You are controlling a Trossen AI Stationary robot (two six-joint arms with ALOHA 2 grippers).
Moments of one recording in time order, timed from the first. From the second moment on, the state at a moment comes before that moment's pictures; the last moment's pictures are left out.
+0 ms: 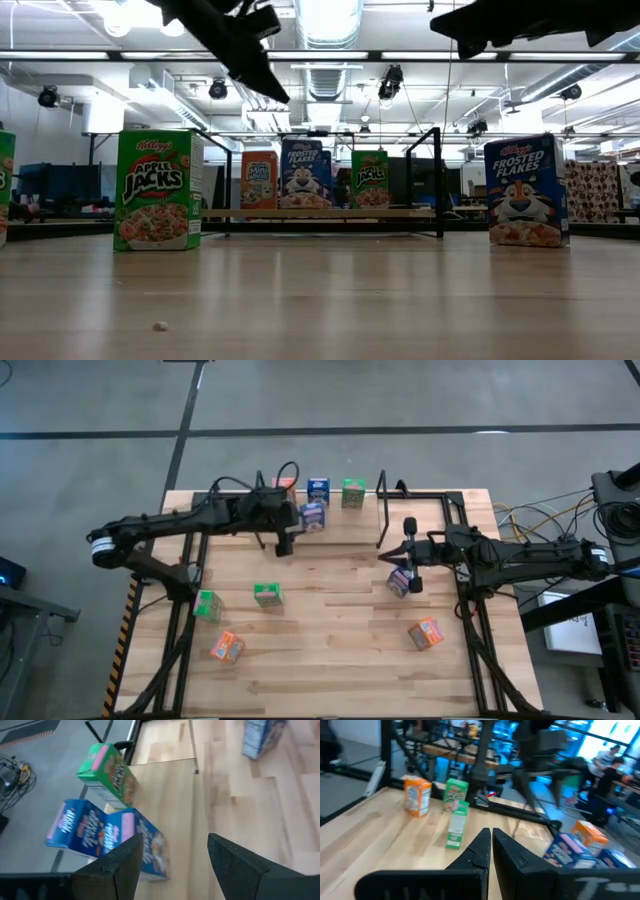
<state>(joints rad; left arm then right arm) 0.33 1.36 1.12 -0.39 -0.06 0.35 -0.11 0.79 0.51 0.20 -0.16 -0.26</state>
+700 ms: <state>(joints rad) 0.33 1.39 0.86 -0.12 -0.28 0.31 -0.12 0.79 0.51 0.20 -0.08 -0.30</state>
